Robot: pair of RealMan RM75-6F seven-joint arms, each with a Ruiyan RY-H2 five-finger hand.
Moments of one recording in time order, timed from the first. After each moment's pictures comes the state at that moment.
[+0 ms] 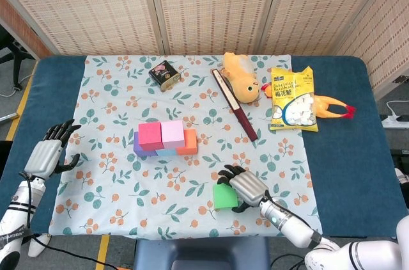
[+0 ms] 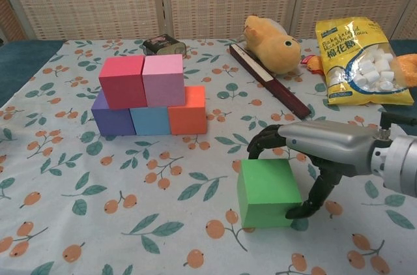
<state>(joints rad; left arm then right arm) -0.42 -1.19 -0.11 -1.44 1.34 1.13 -0.21 0.69 -1.46 -0.05 -1.74 -1.20 0.92 -0.31</state>
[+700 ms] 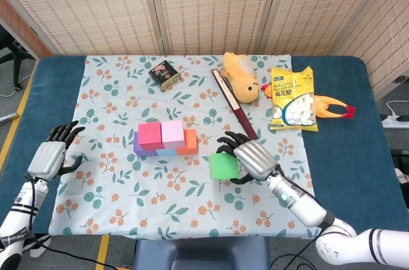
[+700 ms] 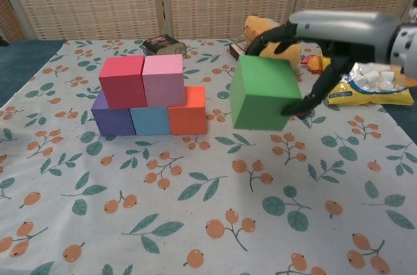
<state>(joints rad) -0.42 -1.19 -0.10 -1.47 1.37 1.15 -0.13 0.75 -1.20 0.16 -1.88 -1.25 0.90 -0.12</state>
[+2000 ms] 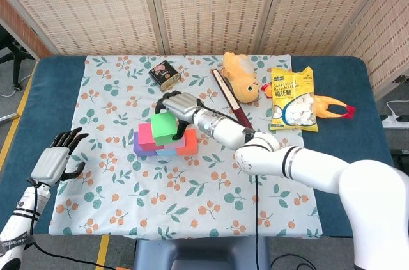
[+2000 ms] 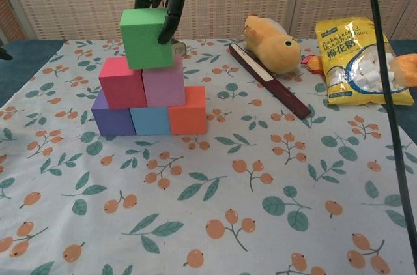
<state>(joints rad) -0.41 -1.18 -0.08 -1.50 1.36 1.12 -0.14 1.56 -1.34 0.18 -1.29 -0.67 0.26 0.04</state>
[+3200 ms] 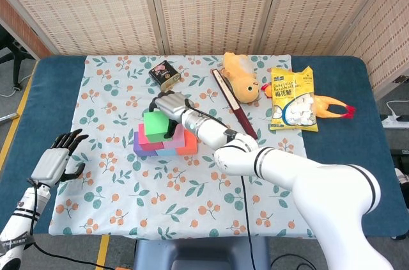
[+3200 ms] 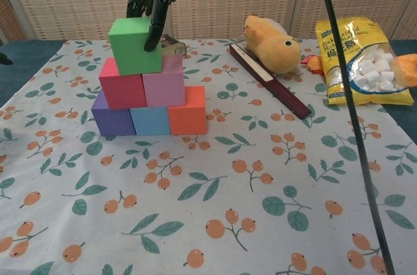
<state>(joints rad) -0.40 -1.20 -0.07 -1.45 1.38 1.11 -0.18 1.73 -1.43 0.00 -1.18 -0.47 0.31 0.06</state>
